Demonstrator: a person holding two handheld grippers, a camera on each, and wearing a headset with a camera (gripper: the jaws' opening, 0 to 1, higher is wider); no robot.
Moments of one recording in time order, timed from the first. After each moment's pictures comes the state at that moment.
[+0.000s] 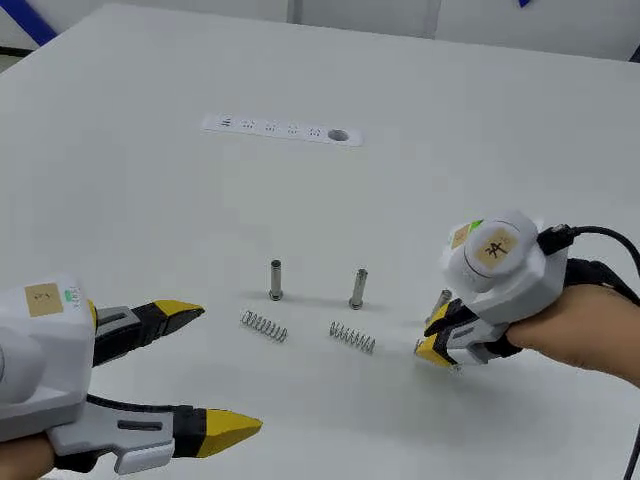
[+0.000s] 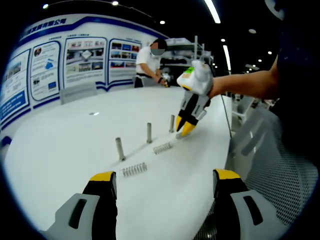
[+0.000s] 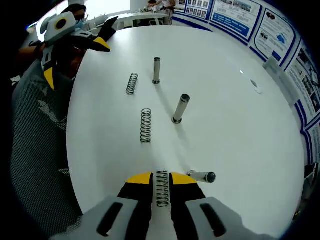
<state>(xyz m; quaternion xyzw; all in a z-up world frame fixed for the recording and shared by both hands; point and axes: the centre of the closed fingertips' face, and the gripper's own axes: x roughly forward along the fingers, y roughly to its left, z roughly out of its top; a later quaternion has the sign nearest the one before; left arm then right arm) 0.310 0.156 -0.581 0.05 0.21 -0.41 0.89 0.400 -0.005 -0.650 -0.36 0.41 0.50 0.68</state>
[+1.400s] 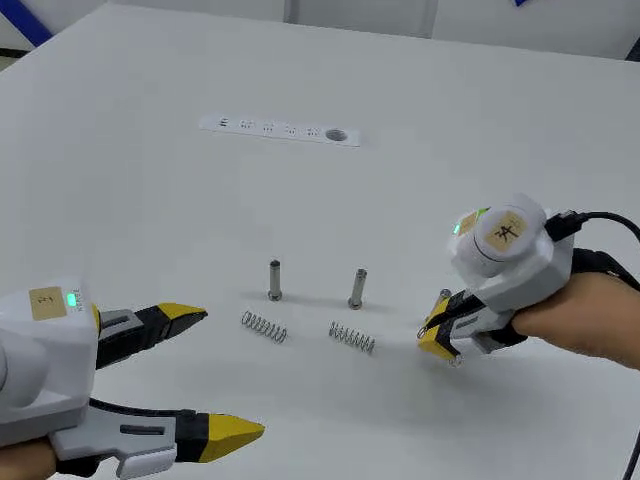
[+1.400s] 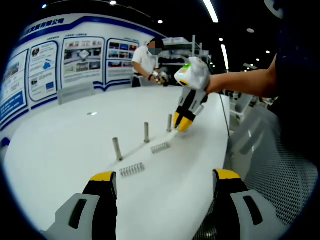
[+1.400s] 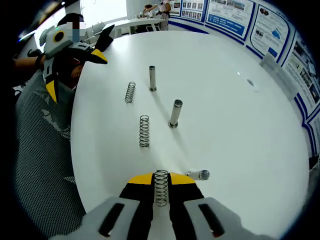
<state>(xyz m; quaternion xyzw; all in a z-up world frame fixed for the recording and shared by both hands) 0.309 0.153 -0.583 0.05 0.21 -0.42 0.88 0.401 -0.009 -0.634 -0.30 0.40 0.50 0.71</state>
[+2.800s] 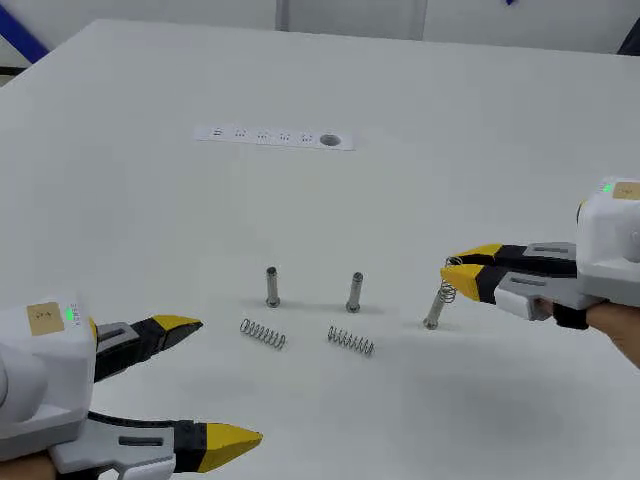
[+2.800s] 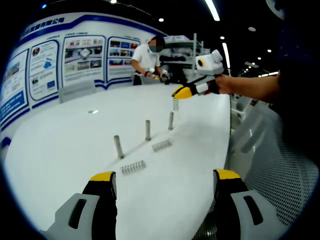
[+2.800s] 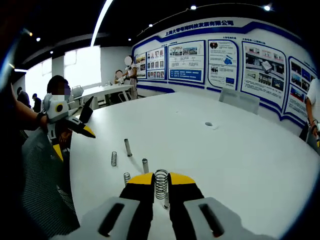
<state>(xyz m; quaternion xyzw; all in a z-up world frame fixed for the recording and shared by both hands) 0.308 0.157 -0.586 0.06 0.22 -0.41 0.88 0.436 -0.018 -0.545 -0.11 0.19 0.45 0.86</state>
